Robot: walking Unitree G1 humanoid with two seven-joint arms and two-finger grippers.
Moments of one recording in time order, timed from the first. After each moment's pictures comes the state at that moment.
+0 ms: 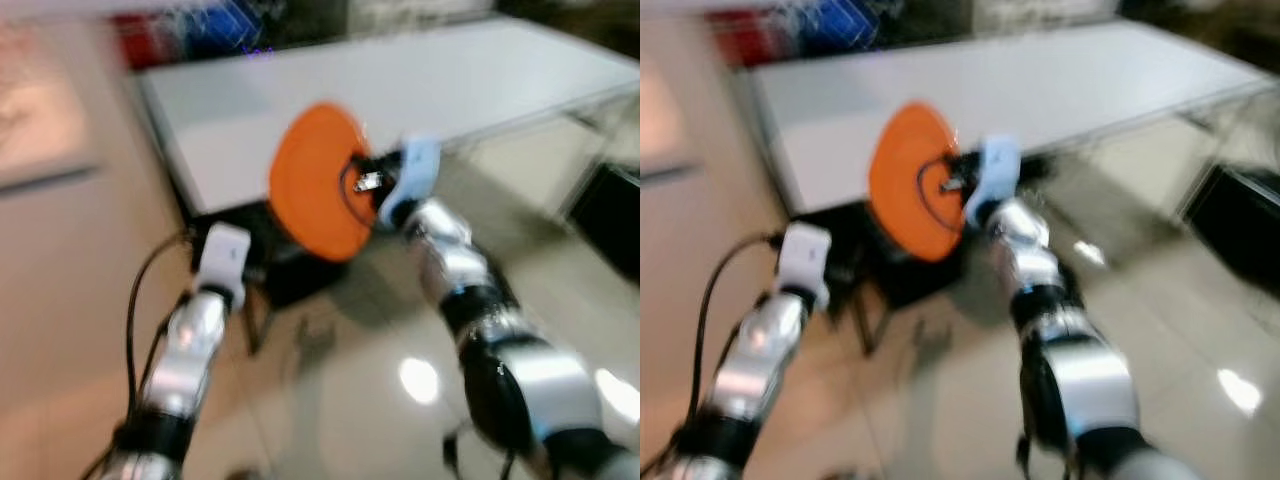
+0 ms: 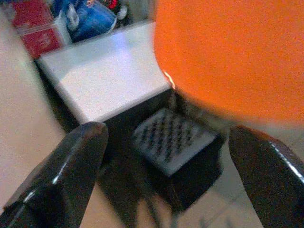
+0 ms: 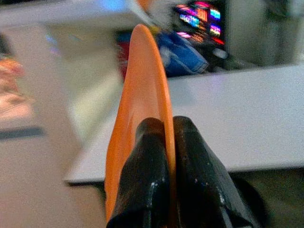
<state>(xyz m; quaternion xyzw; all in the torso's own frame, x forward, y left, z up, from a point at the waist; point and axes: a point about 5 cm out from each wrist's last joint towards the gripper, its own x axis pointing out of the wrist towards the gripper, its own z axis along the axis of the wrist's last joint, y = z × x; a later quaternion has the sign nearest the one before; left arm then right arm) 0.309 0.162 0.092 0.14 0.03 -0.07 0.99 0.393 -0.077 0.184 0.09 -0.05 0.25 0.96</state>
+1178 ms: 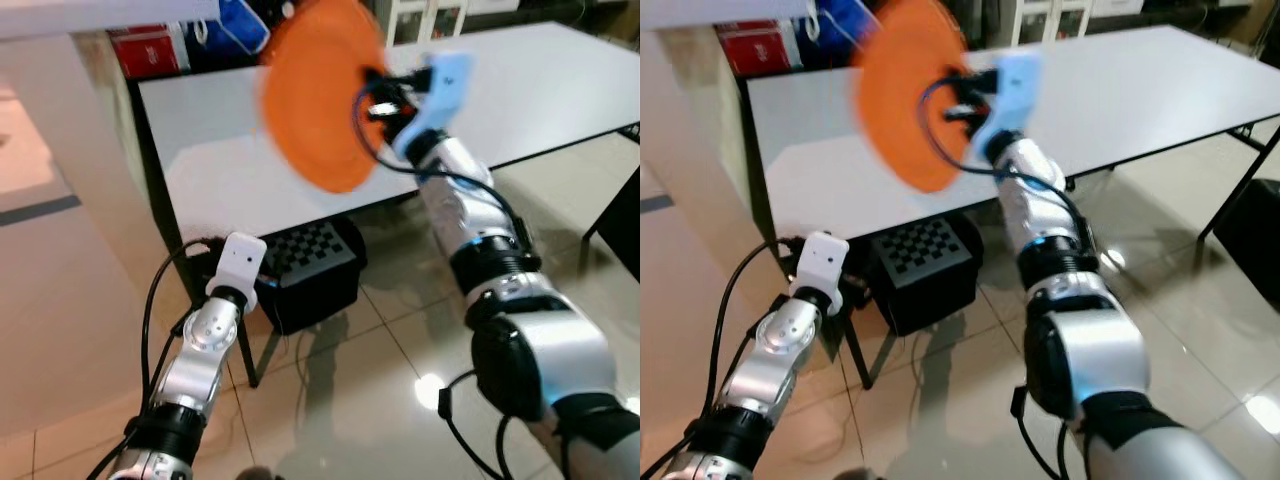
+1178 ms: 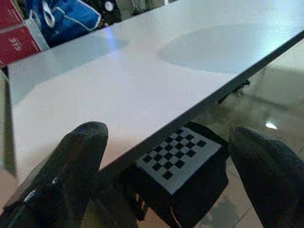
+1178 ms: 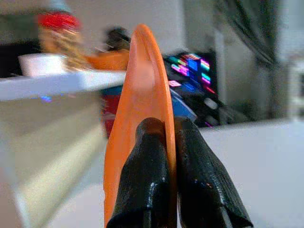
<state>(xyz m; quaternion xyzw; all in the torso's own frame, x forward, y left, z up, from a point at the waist) 0.318 0.148 0.093 0.15 0.03 -0.09 0.98 0.410 -0.100 0.245 0.10 -0.13 0.20 0.97</state>
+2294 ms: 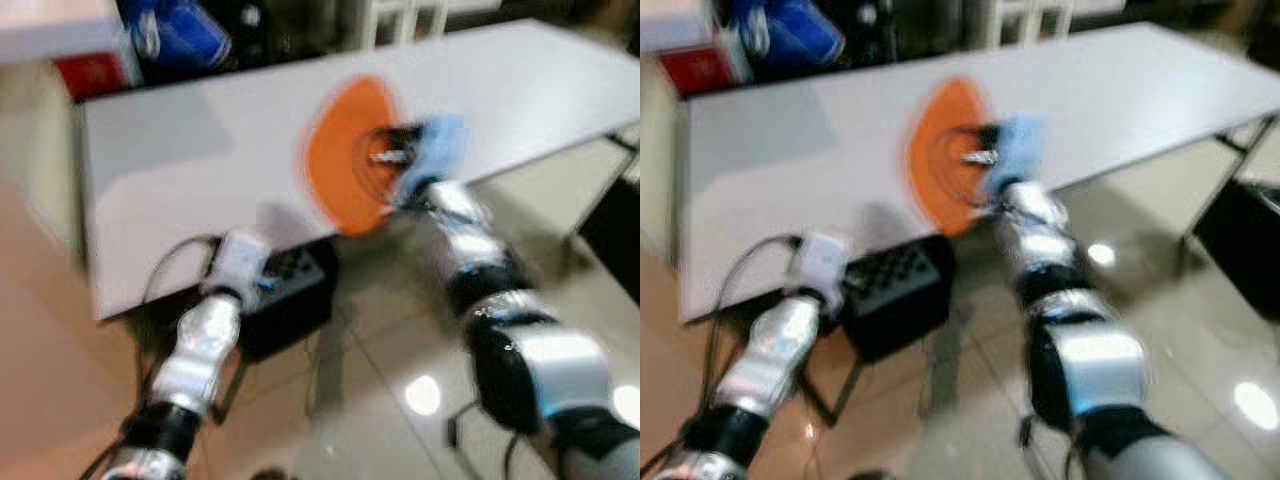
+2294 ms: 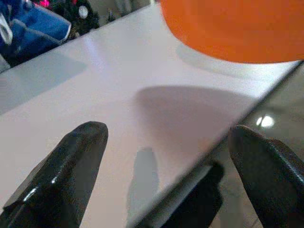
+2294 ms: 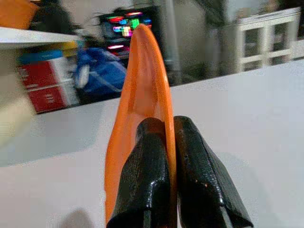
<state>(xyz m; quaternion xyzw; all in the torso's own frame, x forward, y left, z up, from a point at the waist) 0.318 0.151 0.089 0.16 0.04 -0.09 0.98 0.404 -0.089 0.198 0.09 -0.06 0.17 0.98</state>
